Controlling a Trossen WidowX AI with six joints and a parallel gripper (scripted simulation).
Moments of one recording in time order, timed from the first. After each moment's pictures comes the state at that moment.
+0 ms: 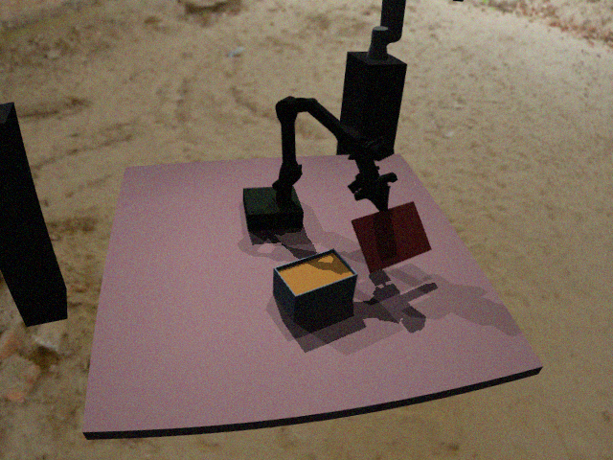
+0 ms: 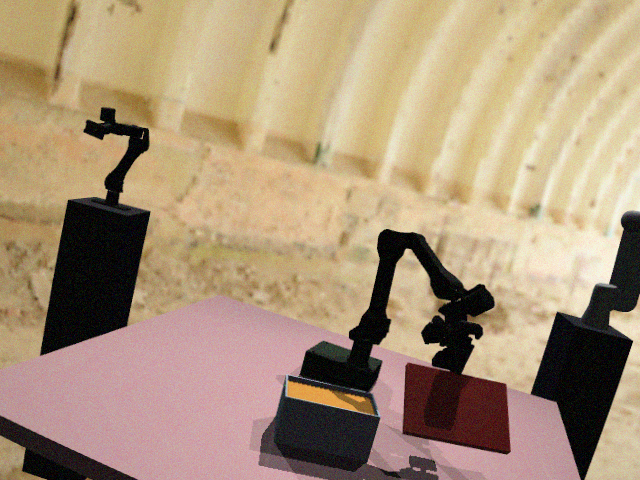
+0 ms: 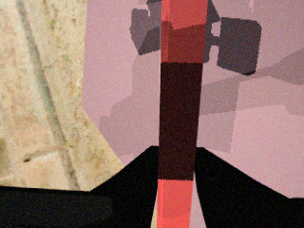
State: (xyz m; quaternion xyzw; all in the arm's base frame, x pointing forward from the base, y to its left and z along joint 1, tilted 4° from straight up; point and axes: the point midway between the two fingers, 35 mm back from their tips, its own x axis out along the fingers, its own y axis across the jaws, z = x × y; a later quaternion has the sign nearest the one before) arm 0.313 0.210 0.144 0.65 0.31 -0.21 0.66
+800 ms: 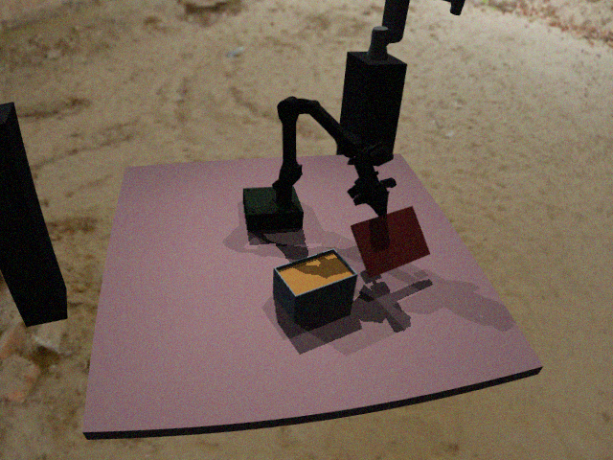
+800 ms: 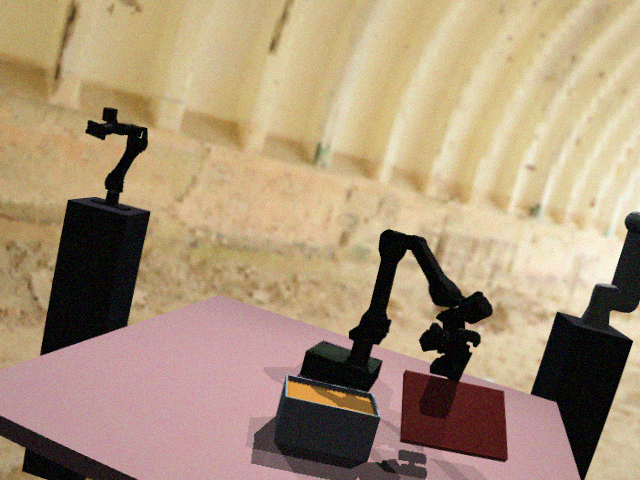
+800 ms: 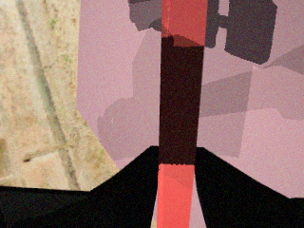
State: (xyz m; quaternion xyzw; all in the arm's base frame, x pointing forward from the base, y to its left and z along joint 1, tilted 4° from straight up) arm 0.312 0.210 0.125 0.65 0.31 -0.21 0.66
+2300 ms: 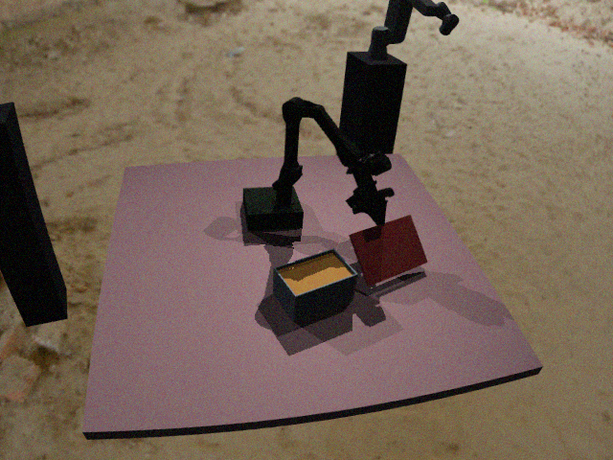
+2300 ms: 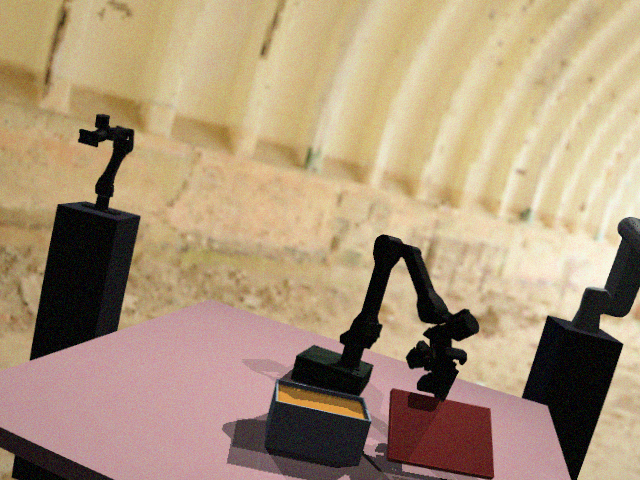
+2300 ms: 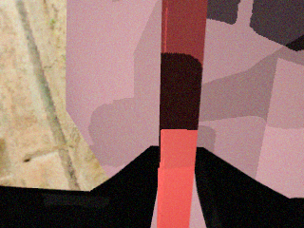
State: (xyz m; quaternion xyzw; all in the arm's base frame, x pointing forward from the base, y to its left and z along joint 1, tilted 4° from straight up) arm 0.310 0.212 0.088 0.65 0.31 -0.21 0.66
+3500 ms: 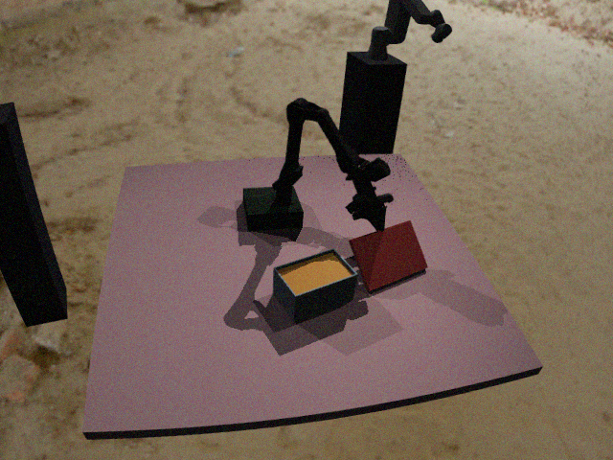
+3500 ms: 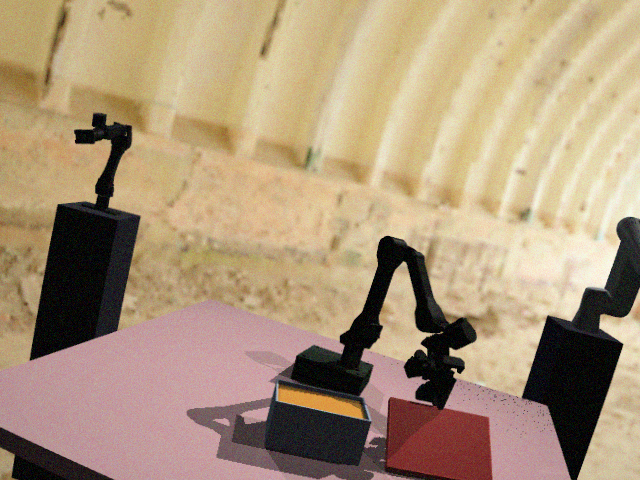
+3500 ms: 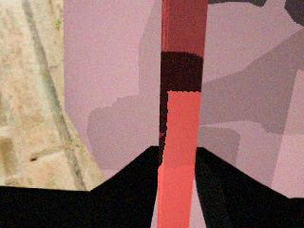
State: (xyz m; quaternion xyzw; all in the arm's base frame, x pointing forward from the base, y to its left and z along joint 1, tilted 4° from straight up) arm 0.310 0.214 0.065 0.66 0.30 -0.21 0.66
